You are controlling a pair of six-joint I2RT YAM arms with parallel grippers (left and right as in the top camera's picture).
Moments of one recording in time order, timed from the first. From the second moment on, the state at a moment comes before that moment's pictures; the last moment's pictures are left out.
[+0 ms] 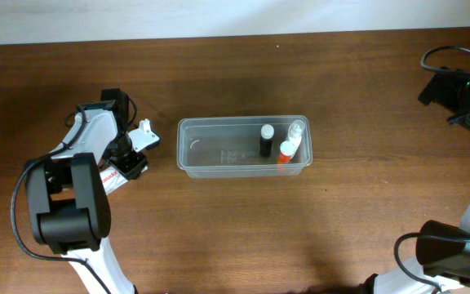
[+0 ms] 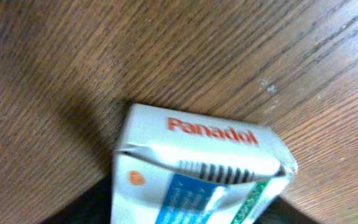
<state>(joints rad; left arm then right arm) 0.06 2.07 1.40 -0.97 -0.12 0.82 -0.32 1.79 2.20 -1.69 0.11 0.39</state>
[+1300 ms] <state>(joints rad) 0.08 2.07 1.41 -0.91 0.03 0.08 -0.32 1.79 2.20 -1.69 0.11 0.39</state>
